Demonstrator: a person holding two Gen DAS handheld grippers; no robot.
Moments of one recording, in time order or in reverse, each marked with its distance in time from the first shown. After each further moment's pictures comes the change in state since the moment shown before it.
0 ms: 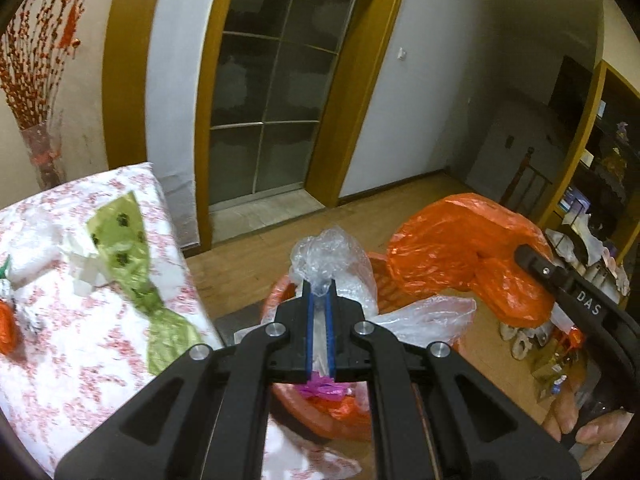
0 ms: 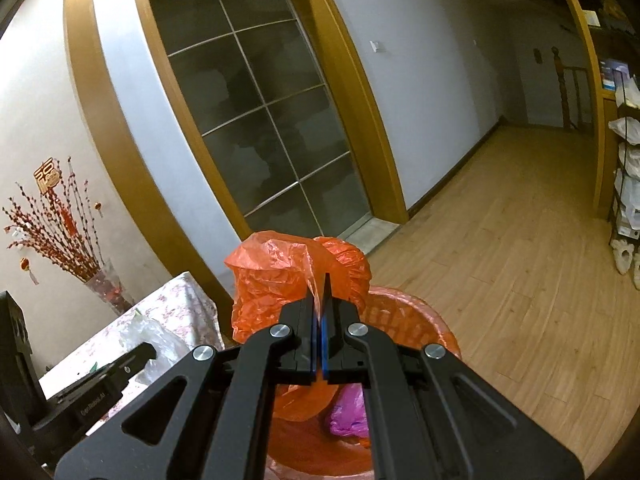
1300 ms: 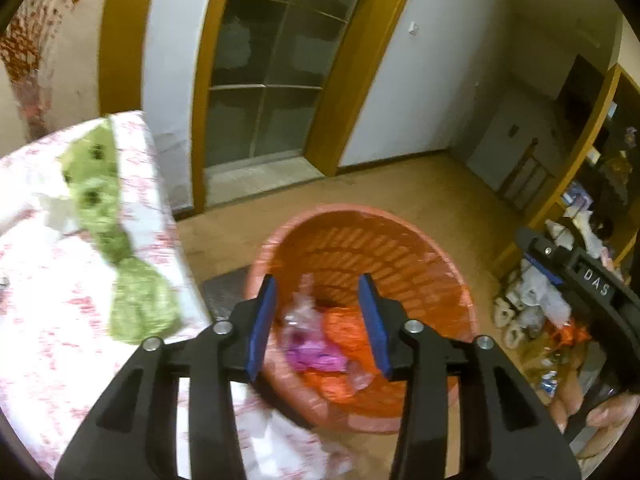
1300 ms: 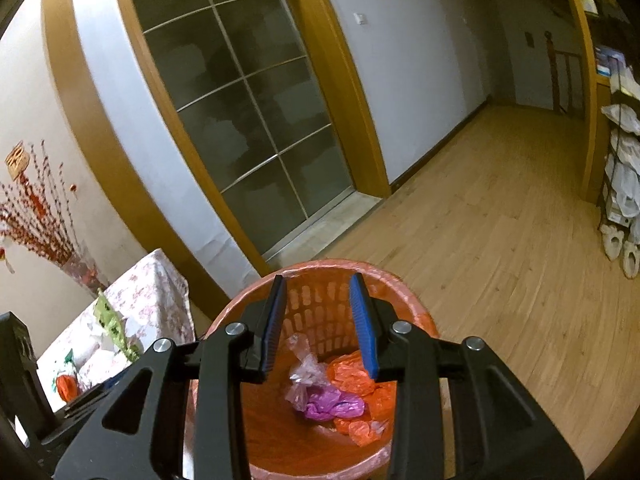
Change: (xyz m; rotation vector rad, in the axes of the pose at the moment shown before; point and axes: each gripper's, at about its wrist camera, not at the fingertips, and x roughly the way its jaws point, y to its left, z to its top) left arm 0.039 0.011 -0.029 -0.053 0.096 0.016; right arm 0.026 -0.012 -0.012 -0.017 0.108 -0.042
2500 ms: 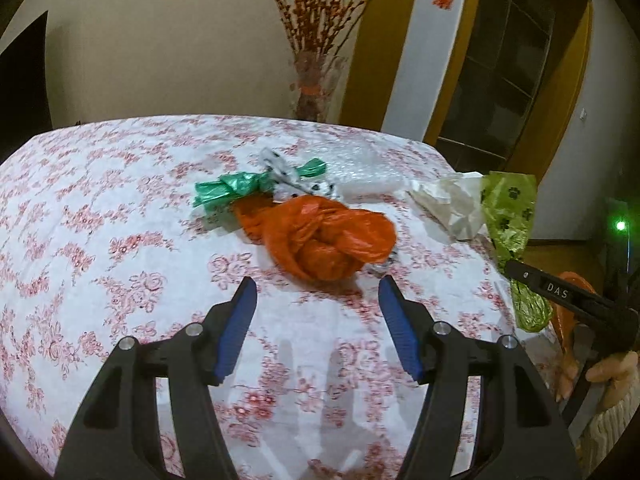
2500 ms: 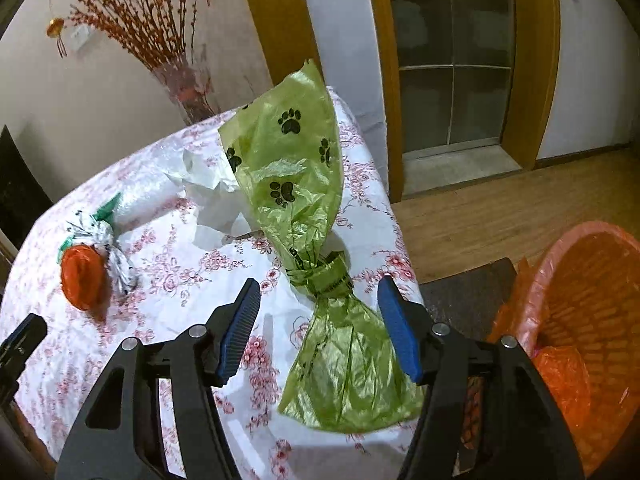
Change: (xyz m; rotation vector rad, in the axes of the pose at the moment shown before) left arm -0.158 0.261 -0.069 -0.325 -0.154 0.511; right arm 0.136 0.239 -0.108 -0.450 0.371 0.272
